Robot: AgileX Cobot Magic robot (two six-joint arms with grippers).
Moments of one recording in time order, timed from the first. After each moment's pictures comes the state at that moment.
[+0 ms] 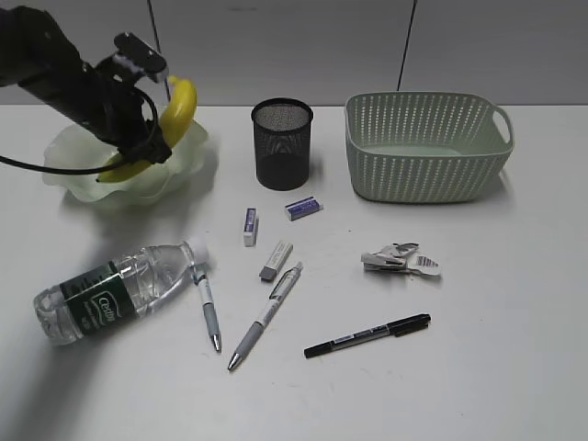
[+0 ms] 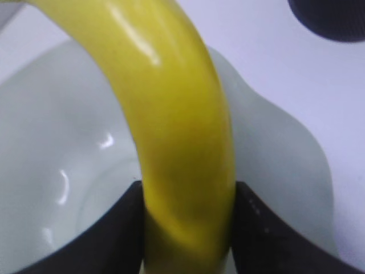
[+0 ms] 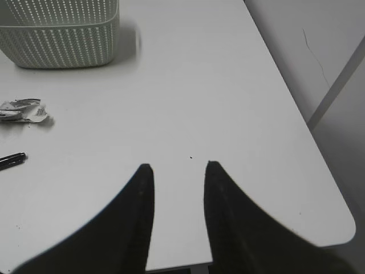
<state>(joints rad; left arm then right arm) -0.20 2.12 -1.49 -0.37 0.50 0.89 0.05 -0.01 -0.51 -0.14 1.04 0.09</state>
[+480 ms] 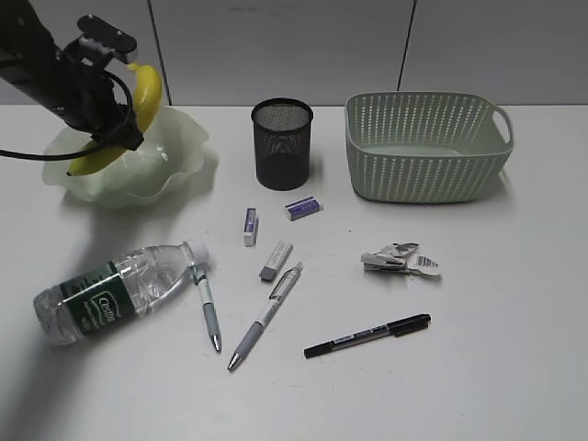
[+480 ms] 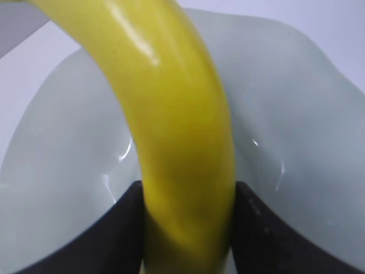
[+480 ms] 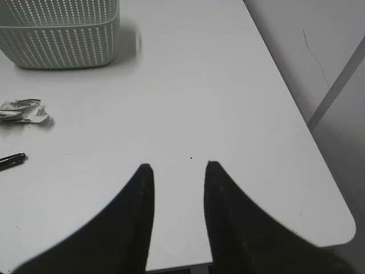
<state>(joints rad) -0.16 2.07 -1.50 -0.20 0.50 0.64 0.05 -0.01 -0.51 -0.14 1.04 0.09</state>
